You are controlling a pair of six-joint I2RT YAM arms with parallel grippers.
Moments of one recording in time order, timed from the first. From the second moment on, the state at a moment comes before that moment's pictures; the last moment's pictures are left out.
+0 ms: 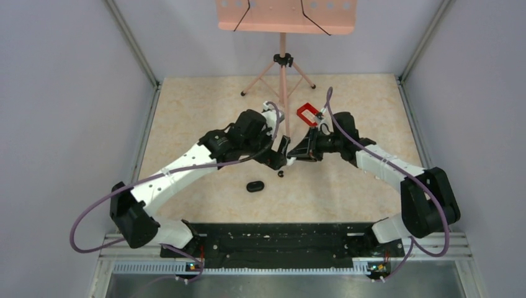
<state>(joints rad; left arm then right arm) -0.81 1.42 1.29 -0.63 0.12 -0.25 0.41 1.44 0.84 -0.03 -0.77 0.89</state>
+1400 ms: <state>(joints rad) -0.54 1.33 0.96 -0.04 0.96 -0.66 0.45 1.30 0.76 0.36 -1.12 0.76</state>
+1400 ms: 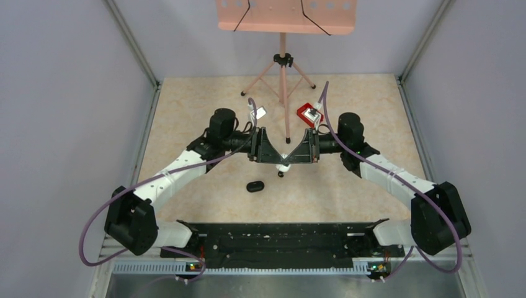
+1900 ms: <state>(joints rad) -0.55 1.33 0.95 0.00 1.00 -0.69 0.45 1.32 0.76 0.36 -1.14 0.76</state>
